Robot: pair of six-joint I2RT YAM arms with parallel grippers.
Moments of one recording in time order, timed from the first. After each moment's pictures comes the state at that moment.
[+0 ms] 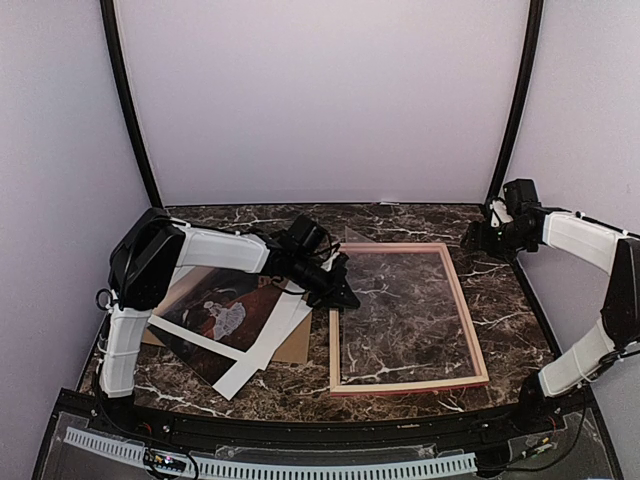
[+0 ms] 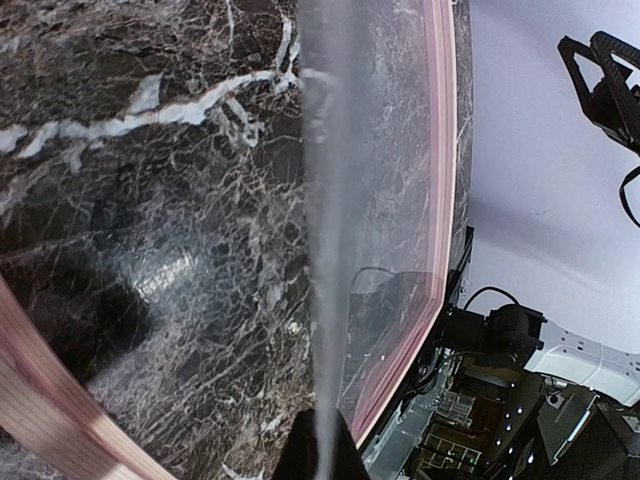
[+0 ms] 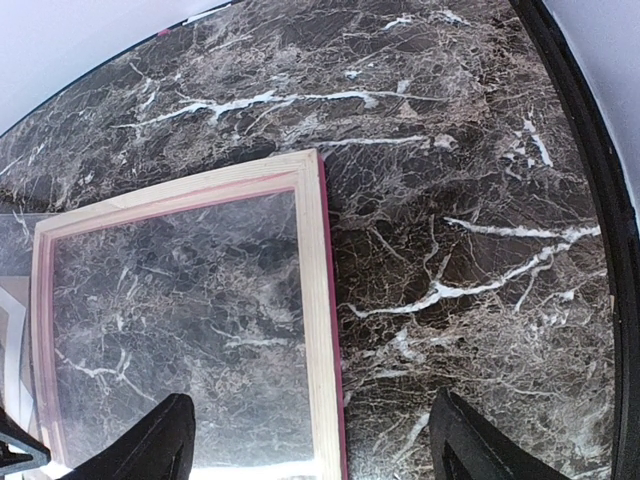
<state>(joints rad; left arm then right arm) -0.79 2.21 1.57 -0.23 0.72 -0.87 0.05 1.45 1.03 -0.47 -0.15 0.24</state>
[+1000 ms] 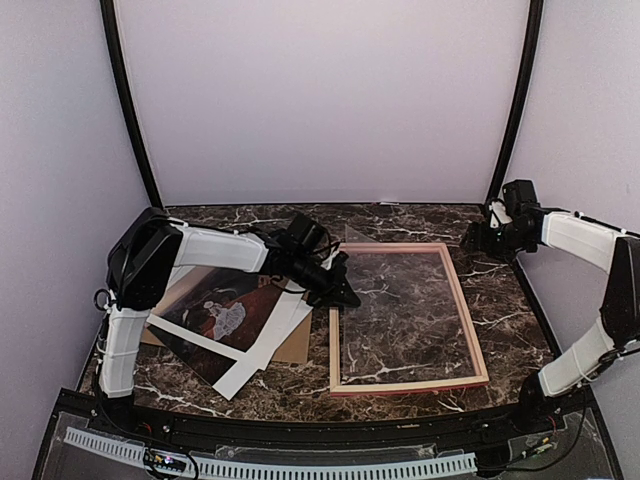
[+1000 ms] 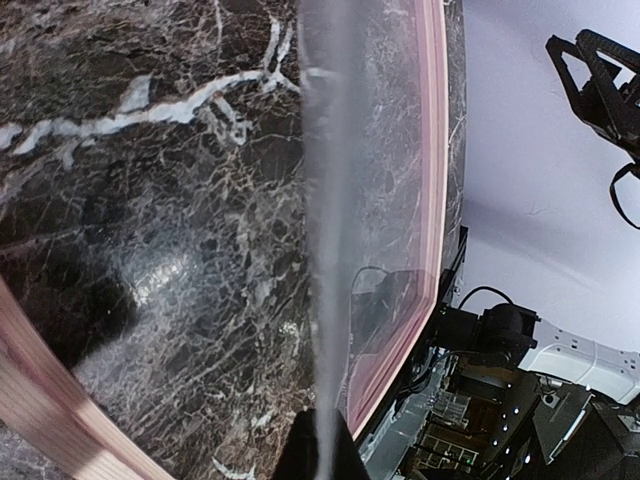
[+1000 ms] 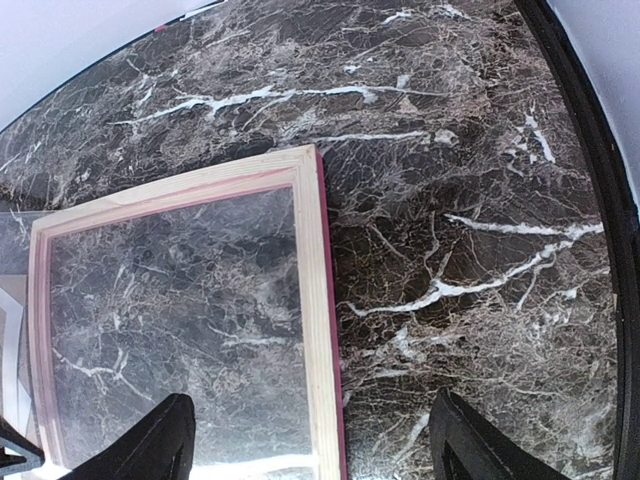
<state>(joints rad) -0.79 2.20 1.56 -0.22 0.73 -0.88 0.05 1.45 1.03 -0.47 -0.15 0.24</state>
